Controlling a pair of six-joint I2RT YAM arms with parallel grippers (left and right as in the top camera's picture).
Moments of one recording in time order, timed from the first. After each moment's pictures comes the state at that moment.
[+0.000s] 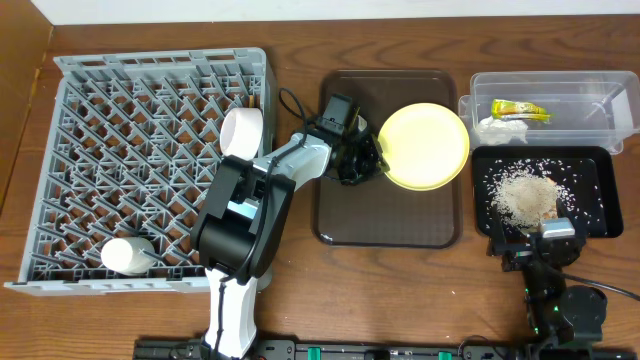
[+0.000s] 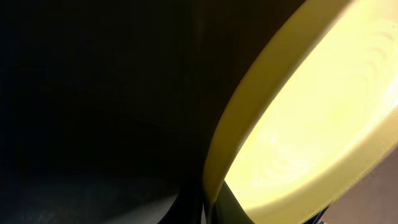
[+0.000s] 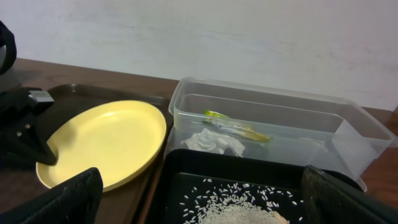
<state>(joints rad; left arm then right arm) -0.43 2.11 1.28 -0.30 0.60 -0.88 0.03 0.01 0.01 -0.07 -0.06 -0.09</state>
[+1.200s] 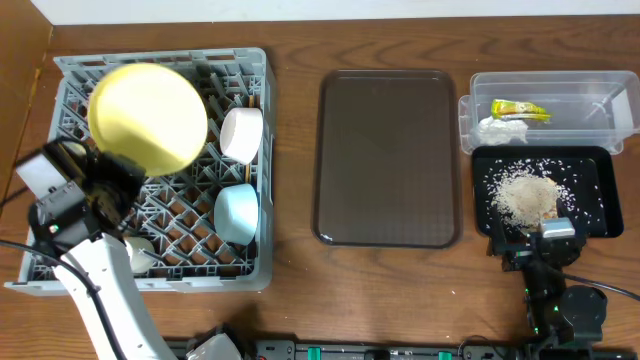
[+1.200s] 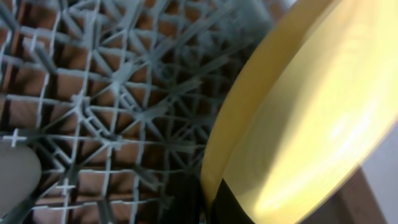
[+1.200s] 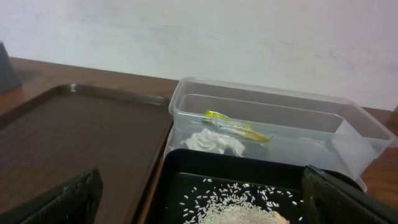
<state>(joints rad) 0.63 1.21 1.05 -0.72 0.29 -0.54 0.03 0.01 0.01 -0.07 -0.06 -0.09</state>
